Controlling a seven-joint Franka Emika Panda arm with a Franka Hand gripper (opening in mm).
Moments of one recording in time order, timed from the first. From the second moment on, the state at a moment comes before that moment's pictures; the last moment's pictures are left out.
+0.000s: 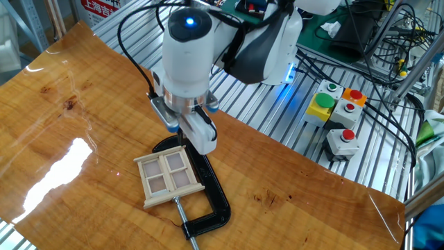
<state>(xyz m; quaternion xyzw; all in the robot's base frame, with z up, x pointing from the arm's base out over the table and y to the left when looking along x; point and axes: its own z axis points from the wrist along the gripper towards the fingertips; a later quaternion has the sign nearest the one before) 0.526 -0.030 0.194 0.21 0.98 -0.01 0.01</state>
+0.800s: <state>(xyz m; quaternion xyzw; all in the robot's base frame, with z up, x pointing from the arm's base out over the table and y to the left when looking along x) 0.523 -0.031 0.155 0.20 0.98 -0.02 0.01</state>
